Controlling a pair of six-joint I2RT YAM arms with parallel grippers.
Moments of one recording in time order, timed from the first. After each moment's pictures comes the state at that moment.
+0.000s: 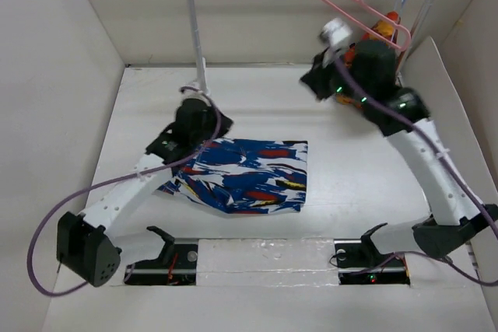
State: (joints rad) left arm -0.40 1.13 0.95 -0.26 -0.06 -0.78; right arm 0.58 1.34 1.57 -0.64 -0.17 0.01
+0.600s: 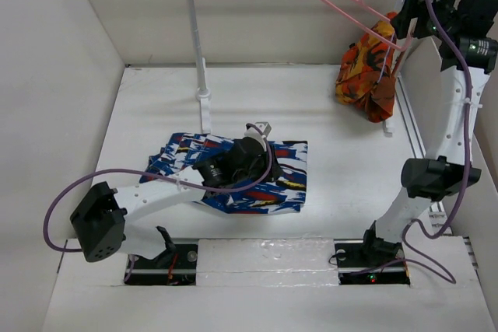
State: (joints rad) left arm -0.99 1.33 0.88 -0.15 -0.10 -0.76; right arm -0.23 1.79 2.36 -0.73 -0.44 -0.20
